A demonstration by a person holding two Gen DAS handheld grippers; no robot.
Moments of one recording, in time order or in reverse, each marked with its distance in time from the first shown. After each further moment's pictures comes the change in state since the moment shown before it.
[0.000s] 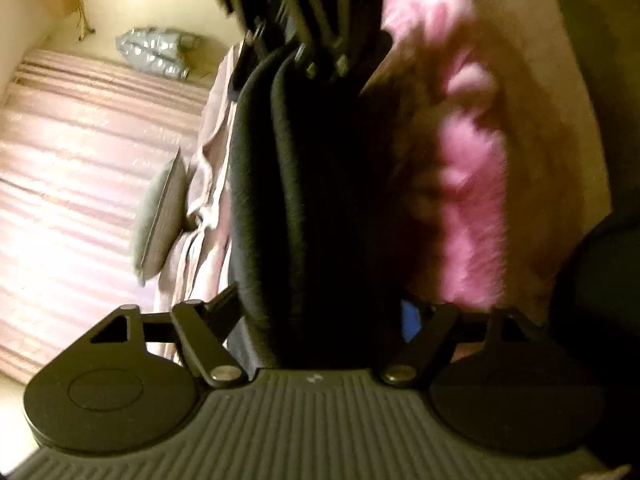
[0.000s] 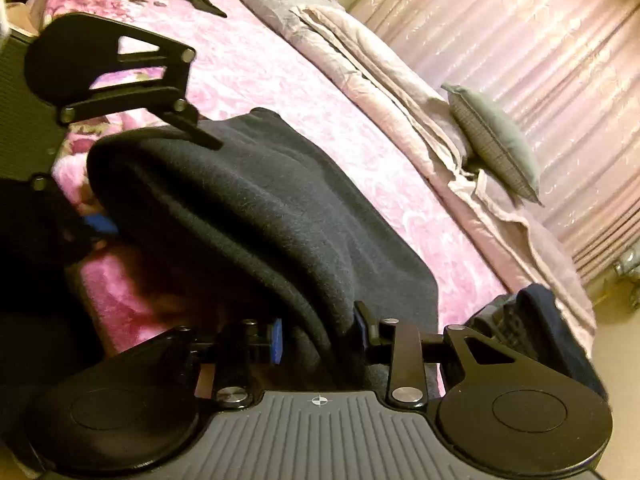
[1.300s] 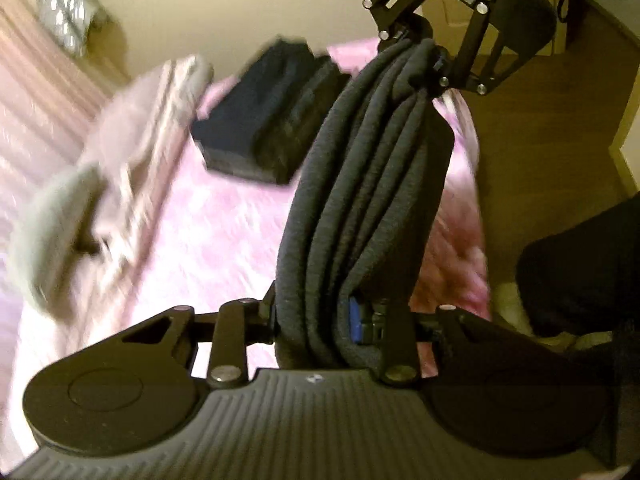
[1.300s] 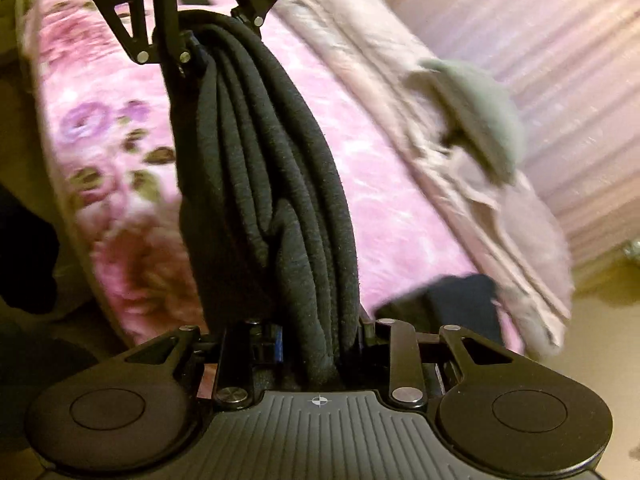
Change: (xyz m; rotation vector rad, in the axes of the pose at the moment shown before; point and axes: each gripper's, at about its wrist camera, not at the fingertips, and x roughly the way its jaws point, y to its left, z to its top) left arm 0.016 0.373 0.047 -0.171 -0.197 -0.664; right arm -0.149 -0.193 0.123 -0.015 0.254 0.083
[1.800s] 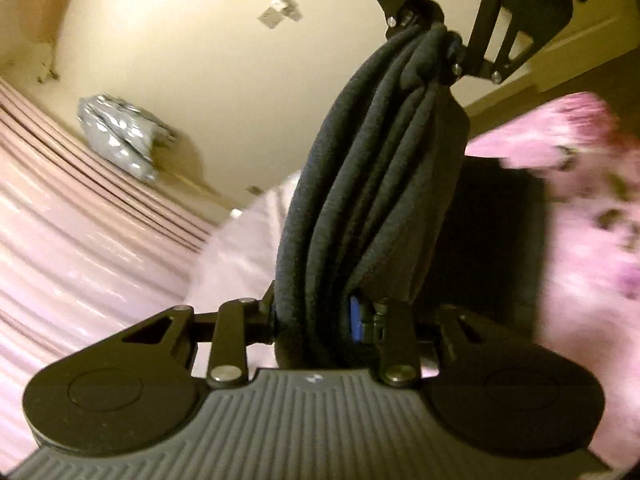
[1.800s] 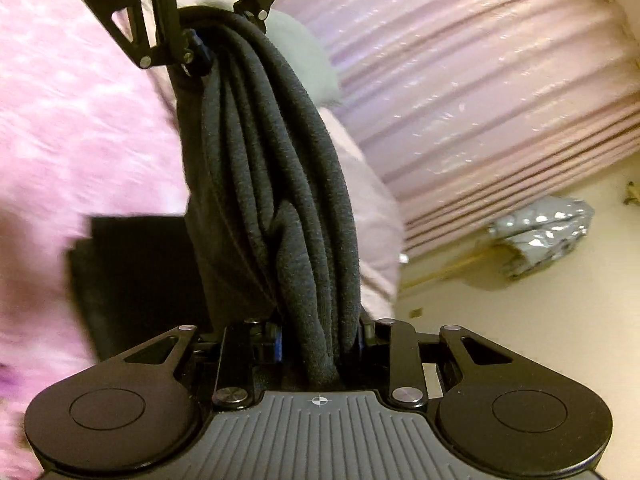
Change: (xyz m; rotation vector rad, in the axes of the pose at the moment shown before) left arm 0.219 0.170 0.246 0.198 -0.173 0.370; right arm 0.076 -0.324 -0.138 -0.012 -0.018 -0.400
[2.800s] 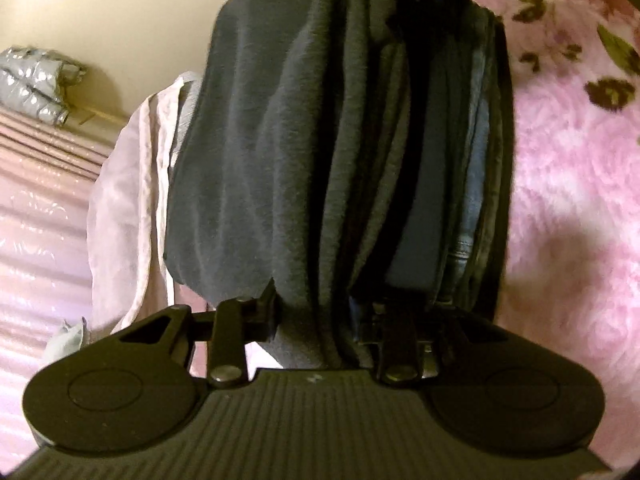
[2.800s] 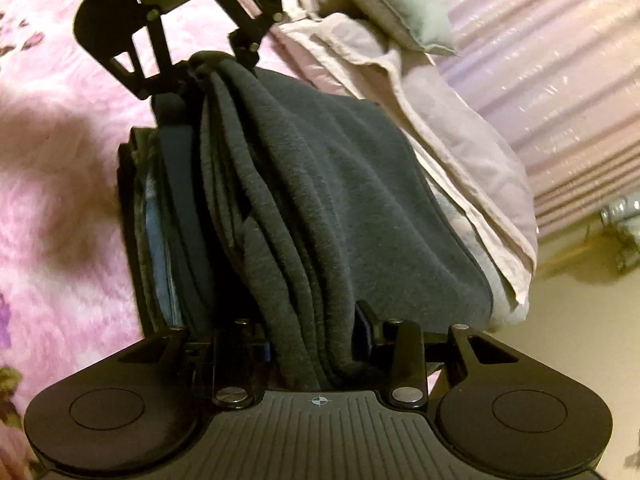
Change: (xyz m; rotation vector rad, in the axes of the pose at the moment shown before) left arm 0.114 -0.170 -0.052 0.077 0.280 -0.207; right arm 0.129 0.122 -0.111 -0.026 0.002 0.320
